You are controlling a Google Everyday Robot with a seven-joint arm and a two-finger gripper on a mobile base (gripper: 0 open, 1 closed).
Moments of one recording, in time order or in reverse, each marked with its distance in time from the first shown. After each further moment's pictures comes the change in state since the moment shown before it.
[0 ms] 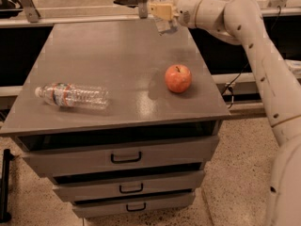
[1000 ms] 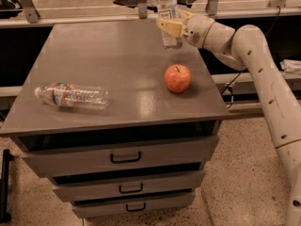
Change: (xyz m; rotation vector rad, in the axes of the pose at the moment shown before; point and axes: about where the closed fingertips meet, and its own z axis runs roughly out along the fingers) arm 0.039 0.005 -0.035 -0.027 -0.129 0.073
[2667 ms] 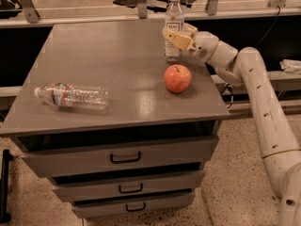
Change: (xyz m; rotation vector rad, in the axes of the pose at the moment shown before) arm 0.021 0.010 -0.032 -0.145 -0.193 0.101
